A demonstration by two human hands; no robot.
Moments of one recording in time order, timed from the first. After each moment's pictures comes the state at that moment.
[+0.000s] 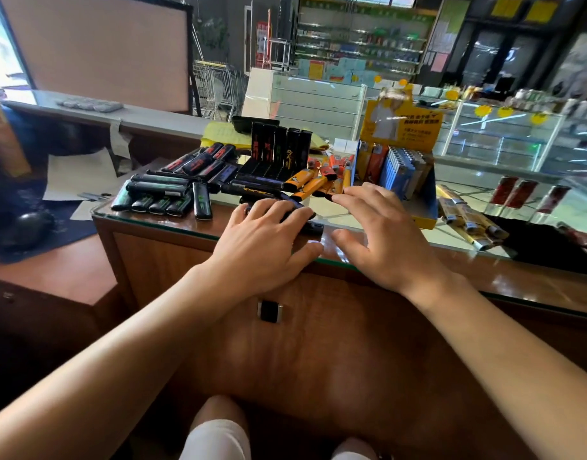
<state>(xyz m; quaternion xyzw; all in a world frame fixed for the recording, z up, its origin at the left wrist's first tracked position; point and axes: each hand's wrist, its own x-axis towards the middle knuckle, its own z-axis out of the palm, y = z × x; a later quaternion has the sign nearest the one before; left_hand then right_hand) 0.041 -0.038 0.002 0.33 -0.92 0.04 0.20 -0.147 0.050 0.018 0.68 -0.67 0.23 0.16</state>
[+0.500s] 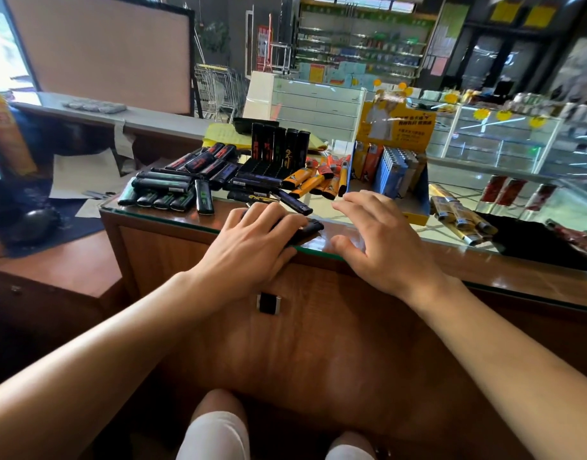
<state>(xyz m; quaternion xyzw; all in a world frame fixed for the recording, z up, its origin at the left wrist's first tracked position) 0.062 -0.036 -0.014 0.24 -0.93 0.08 0.28 -0.146 0.065 0.013 0.69 -0.68 0.20 0.17</state>
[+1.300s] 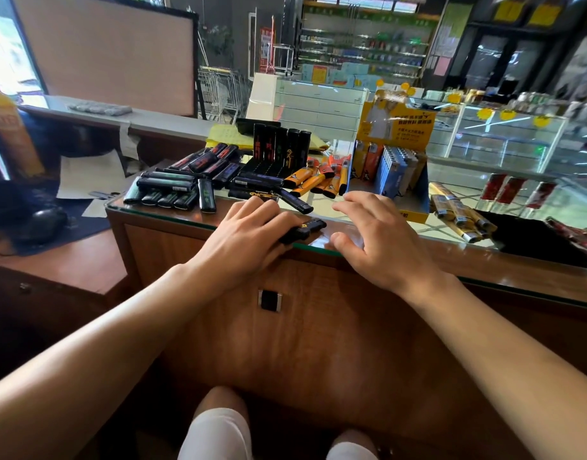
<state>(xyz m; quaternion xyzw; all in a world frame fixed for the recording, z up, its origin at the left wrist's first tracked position) 0.064 -0.053 -0.018 0.15 -0.91 0.10 0.38 -0.143 0.068 0.015 0.68 -0.68 0.21 0.15</state>
